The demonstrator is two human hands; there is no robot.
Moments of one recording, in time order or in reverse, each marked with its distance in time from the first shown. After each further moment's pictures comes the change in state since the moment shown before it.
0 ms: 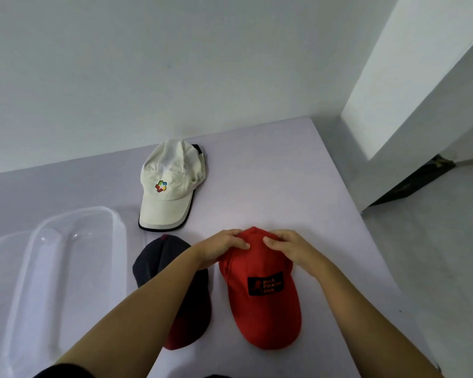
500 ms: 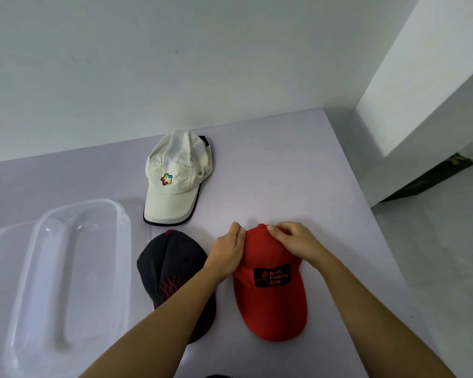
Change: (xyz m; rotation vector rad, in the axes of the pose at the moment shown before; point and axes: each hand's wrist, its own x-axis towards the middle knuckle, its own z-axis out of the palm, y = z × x) left_hand -0.003 -0.025 0.020 0.507 0.517 0.211; right_hand 0.022 -0.001 0.001 -0.327 0.177 -0.015
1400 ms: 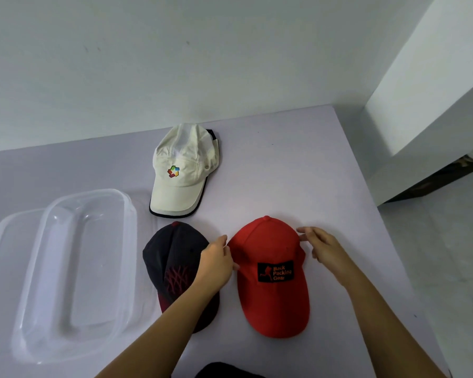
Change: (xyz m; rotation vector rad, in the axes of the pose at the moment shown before) left_hand -0.043 -0.009 -0.013 -0.093 0.105 -0.229; right_hand -0.026 0.043 -0.015 0.199 0.115 0.029
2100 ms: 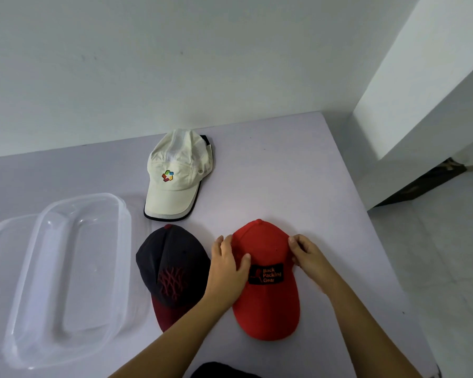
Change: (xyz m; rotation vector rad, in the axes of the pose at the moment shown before) left_hand -0.022 0.003 0.032 0.151 0.086 0.204; right_hand -0.009 0.012 0.018 0.131 -0.071 0.035
